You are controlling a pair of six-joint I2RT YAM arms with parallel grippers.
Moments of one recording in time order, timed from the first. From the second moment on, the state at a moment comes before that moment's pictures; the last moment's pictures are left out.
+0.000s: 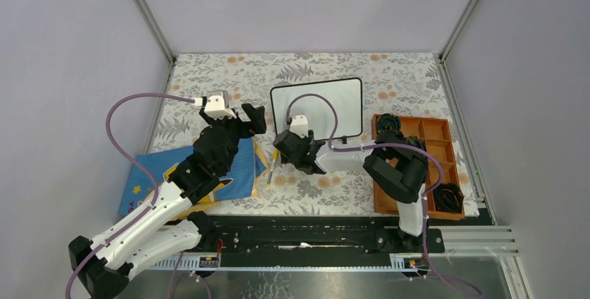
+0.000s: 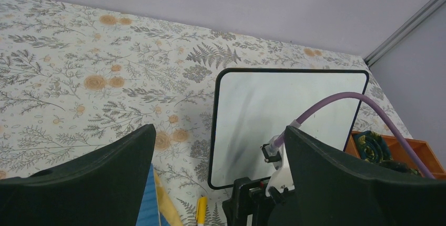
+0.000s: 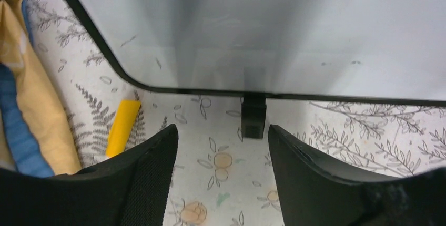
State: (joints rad) left arm -0.73 0.81 0.72 0.02 -0.58 -0.35; right arm 1.01 1.96 1.14 -0.08 0.56 0.66
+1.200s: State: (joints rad) left arm -0.73 0.66 0.67 0.07 -0.72 -0.35; right arm 1.08 2.06 1.51 -0.46 0.30 0.79
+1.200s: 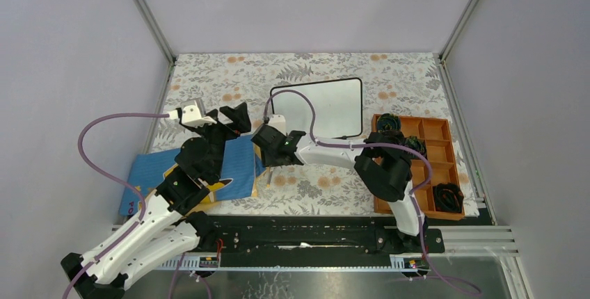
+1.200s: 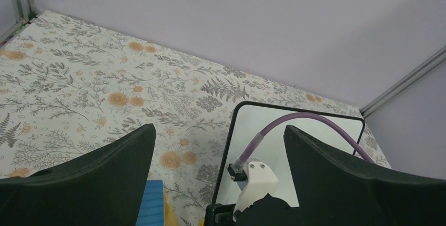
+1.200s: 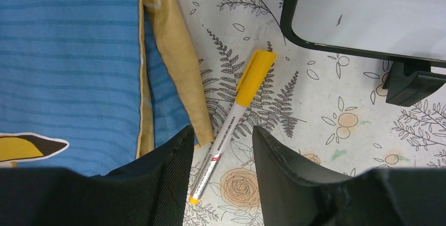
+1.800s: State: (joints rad) left arm -0.73 0.67 0.67 0.07 -0.72 -0.35; right arm 1.08 2.12 1.52 -0.49 0.31 0.74
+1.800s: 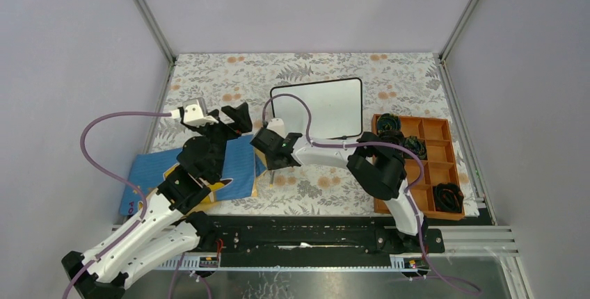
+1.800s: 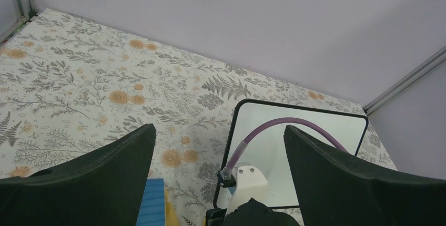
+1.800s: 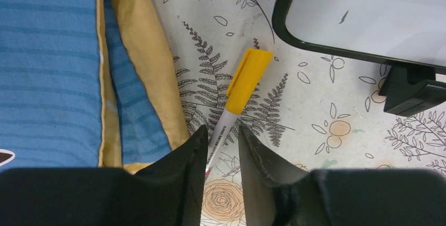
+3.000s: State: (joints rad) left arm -0.73 0.72 0.67 0.07 -0.72 -0.35; right arm 1.08 1.39 0.79 -0.23 0.33 0.57
